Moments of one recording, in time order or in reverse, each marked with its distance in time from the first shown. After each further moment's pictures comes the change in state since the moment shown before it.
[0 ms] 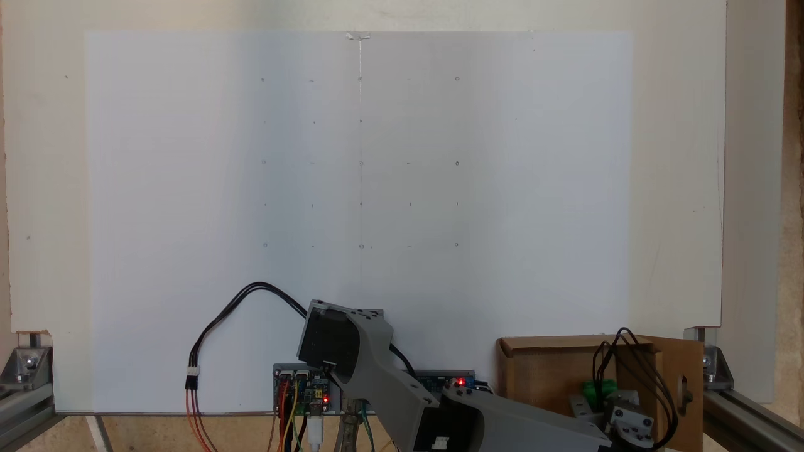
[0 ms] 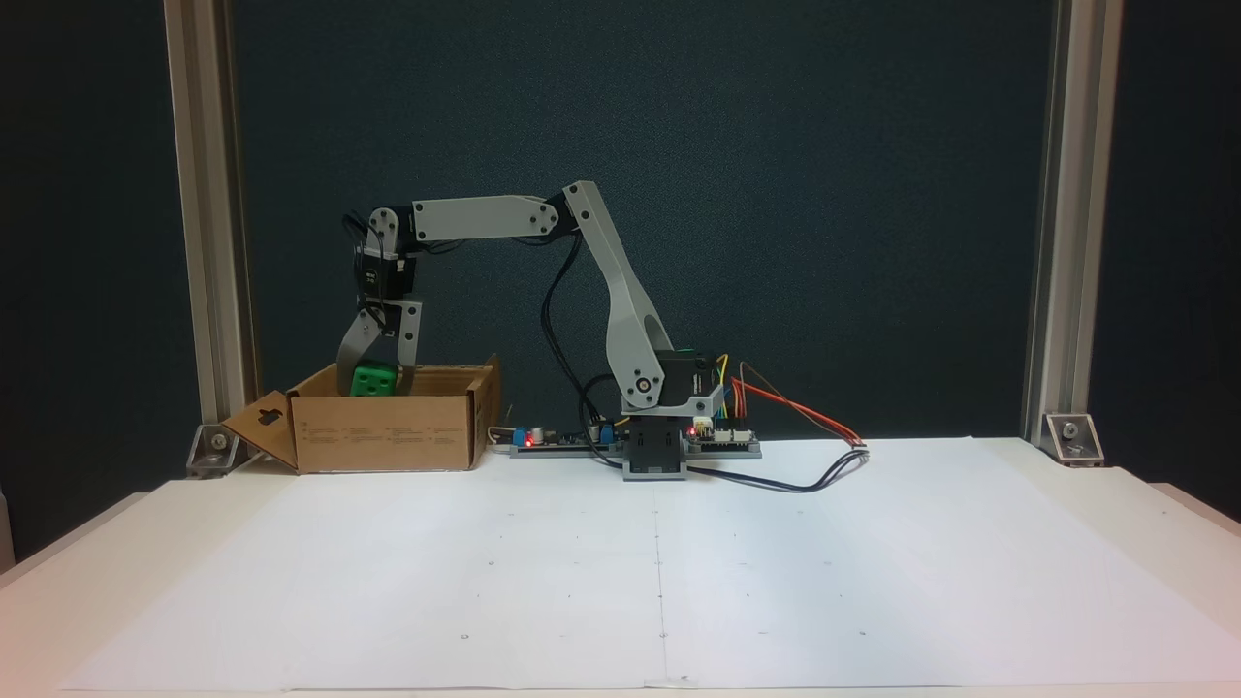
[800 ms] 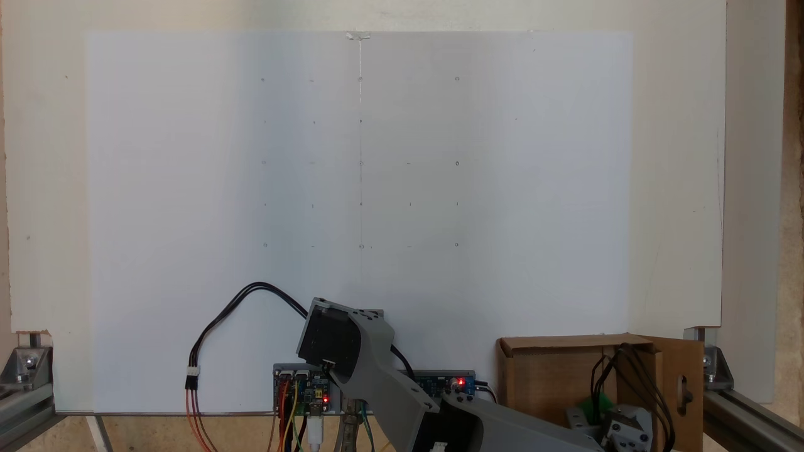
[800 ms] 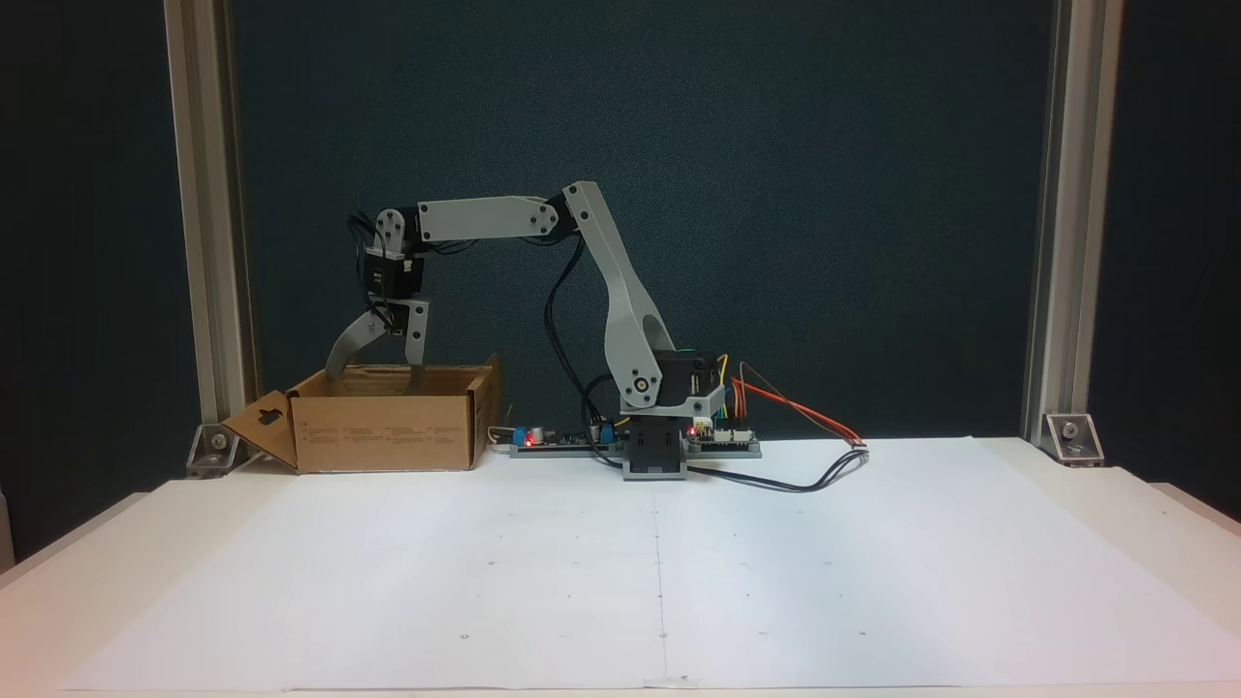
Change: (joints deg) arm 2.9 -0.1 0.0 0.1 -0.1
